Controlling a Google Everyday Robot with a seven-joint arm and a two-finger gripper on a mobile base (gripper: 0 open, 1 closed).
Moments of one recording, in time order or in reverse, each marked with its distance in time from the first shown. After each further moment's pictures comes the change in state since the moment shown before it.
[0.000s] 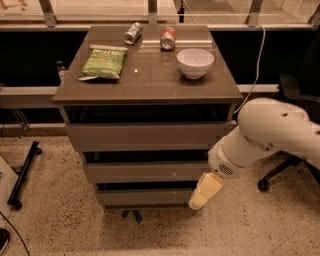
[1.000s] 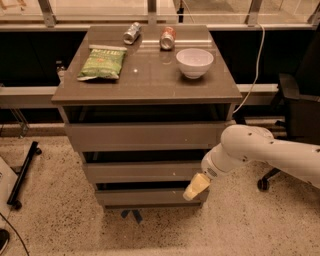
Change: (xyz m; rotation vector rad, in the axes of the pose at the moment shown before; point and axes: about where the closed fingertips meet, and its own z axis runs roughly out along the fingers) arm 0.028 -0.085 0.122 0.077 -0.009 0.122
